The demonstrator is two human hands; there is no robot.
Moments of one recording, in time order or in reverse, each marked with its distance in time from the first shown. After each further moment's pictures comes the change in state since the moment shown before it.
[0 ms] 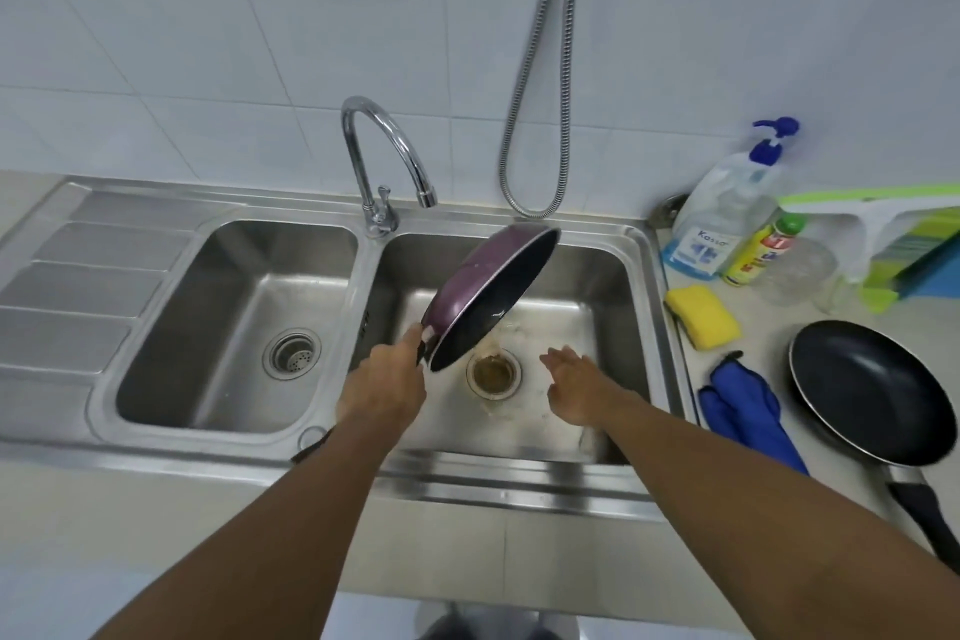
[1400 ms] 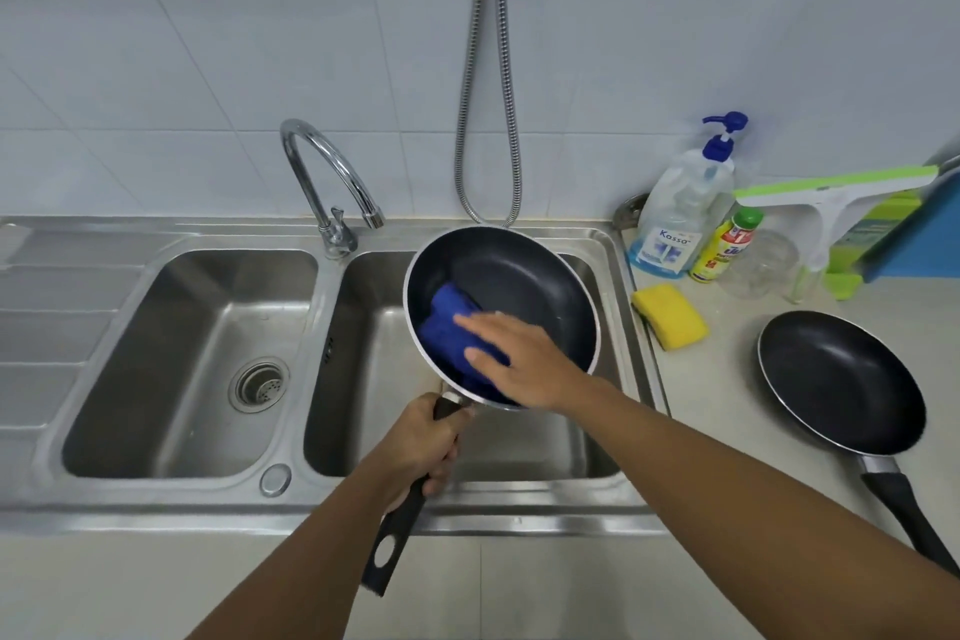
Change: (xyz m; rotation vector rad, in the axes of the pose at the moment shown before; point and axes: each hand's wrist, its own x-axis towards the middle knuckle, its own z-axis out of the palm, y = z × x) left_hand -0.010 0.049 0.046 -0.983 -0.516 -0.261; right_hand 0.008 -0.016 -0.034 0.312 0.427 -0.360
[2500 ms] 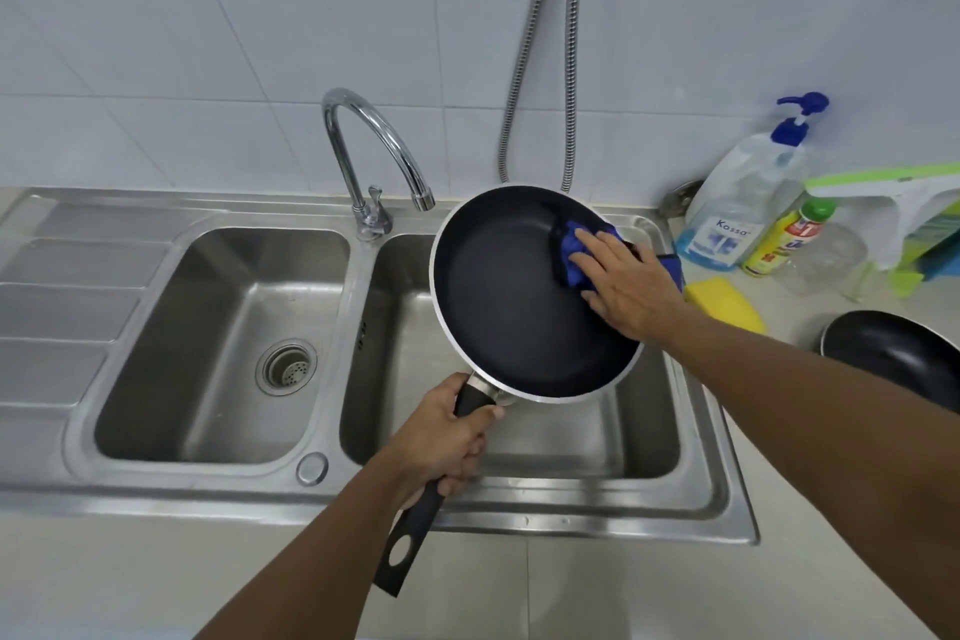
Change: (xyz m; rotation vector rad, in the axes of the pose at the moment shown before) left_hand -0.009 0.000 -0.040 -0.066 -0.152 0.090; right_hand 0.046 0.083 -0.052 -0.944 0.059 -0.008
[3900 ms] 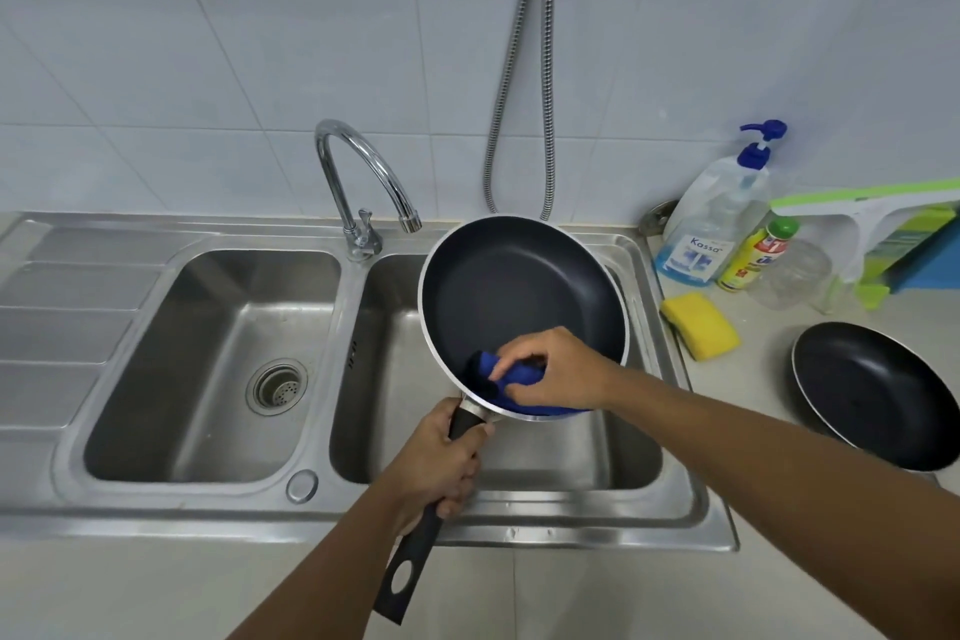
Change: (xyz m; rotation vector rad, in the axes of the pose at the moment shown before) left_hand -0.007 -0.006 0.016 -0.042 0.016 -0.008; right_hand -0.038 -0.080 -0.060 1.210 -0.196 -0.097
